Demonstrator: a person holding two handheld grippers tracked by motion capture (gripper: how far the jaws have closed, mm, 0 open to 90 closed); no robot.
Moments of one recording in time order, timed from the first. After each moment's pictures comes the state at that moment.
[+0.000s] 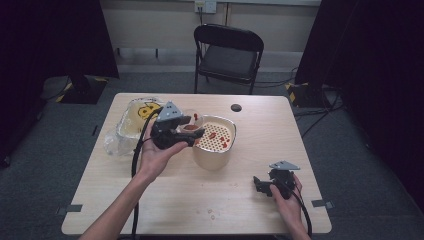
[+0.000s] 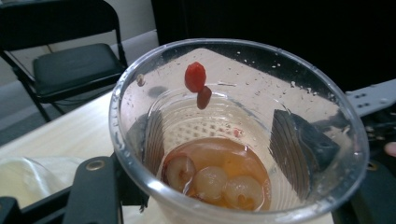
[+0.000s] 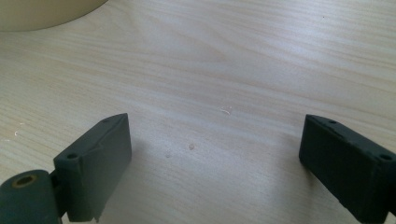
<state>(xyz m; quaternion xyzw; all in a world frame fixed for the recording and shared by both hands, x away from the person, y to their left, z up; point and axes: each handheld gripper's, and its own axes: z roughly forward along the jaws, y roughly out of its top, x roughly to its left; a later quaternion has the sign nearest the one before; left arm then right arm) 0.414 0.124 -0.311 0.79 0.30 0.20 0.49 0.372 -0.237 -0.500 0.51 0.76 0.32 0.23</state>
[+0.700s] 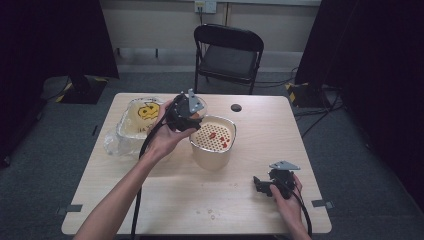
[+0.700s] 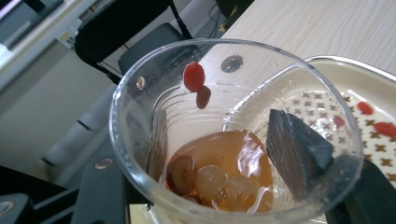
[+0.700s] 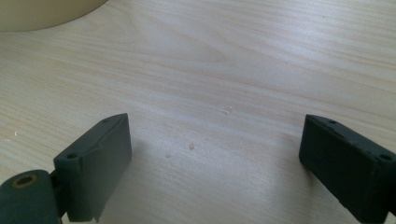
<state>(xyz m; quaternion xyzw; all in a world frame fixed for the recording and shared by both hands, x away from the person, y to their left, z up) 0.458 0.090 -0.313 0.84 0.25 0.35 0.32 0.372 -0.237 -0.500 0.51 0.76 0.32 0.23</state>
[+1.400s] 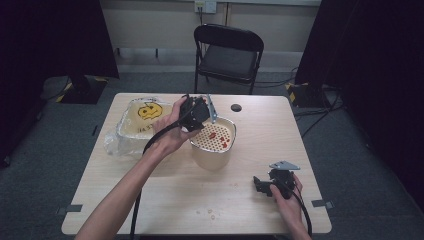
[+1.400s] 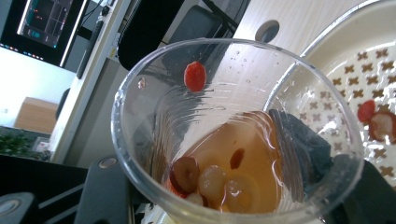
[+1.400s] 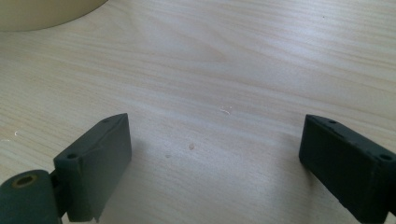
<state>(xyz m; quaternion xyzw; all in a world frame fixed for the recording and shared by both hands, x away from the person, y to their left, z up) 0.463 0.056 -0.324 0.85 0.15 0.47 0.17 0.372 -0.237 -0.500 0.51 0.76 0.32 0.23</state>
